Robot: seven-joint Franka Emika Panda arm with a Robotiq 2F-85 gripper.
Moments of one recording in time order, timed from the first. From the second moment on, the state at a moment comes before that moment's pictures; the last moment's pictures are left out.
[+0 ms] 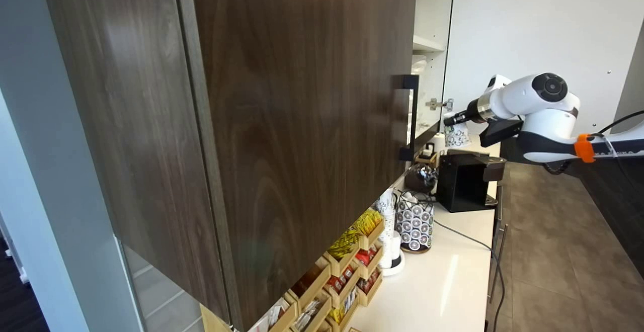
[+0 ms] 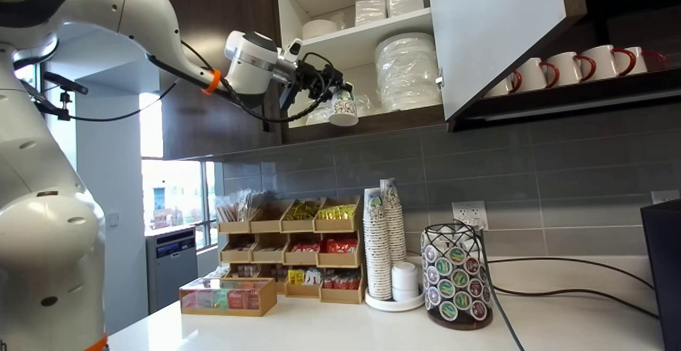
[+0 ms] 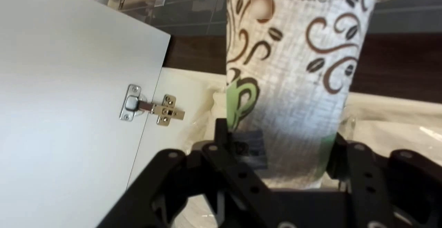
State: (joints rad) arm -0.04 -0.42 0.03 -2.12 -0.98 2.73 0.77
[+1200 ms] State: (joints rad) arm -0.03 -0.14 -0.07 -1.83 -0.89 3.09 0.68
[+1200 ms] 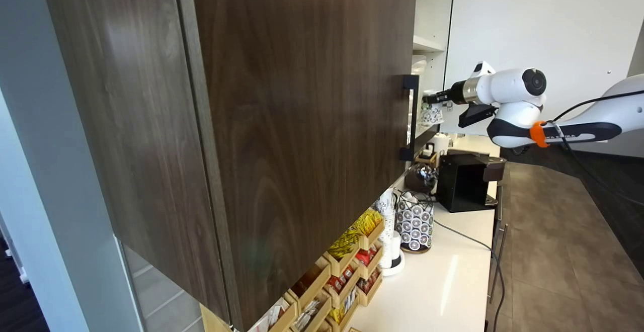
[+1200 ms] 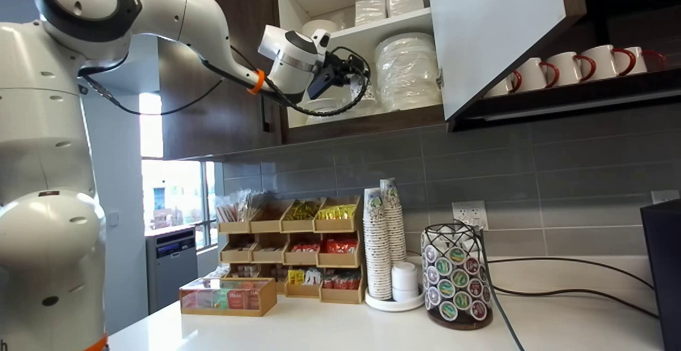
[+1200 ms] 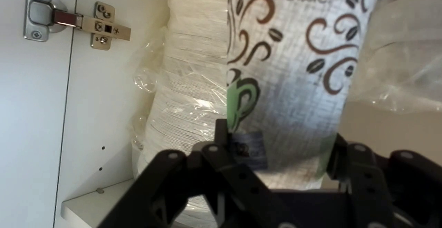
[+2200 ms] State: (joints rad) arm -0.03 0.00 -0.08 -1.73 -0.84 3.11 0.68
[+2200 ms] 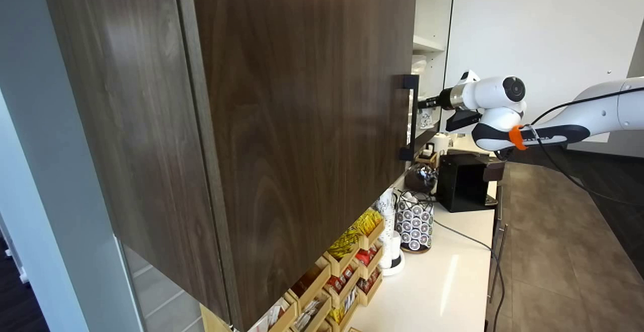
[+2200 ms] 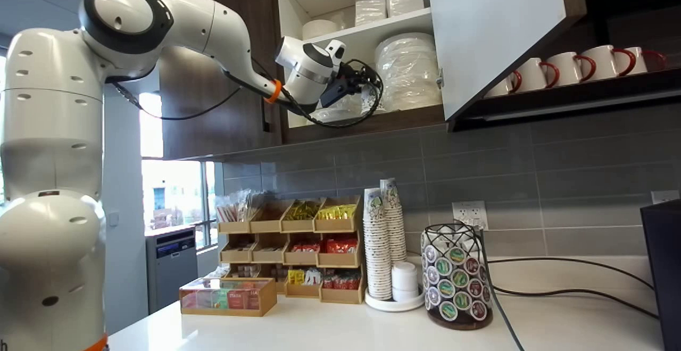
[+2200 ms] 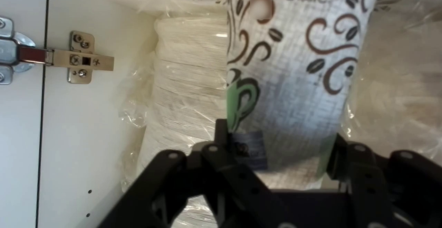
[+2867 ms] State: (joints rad) arm -0.03 0.04 -0.08 -1.69 -0.83 3.12 0.68
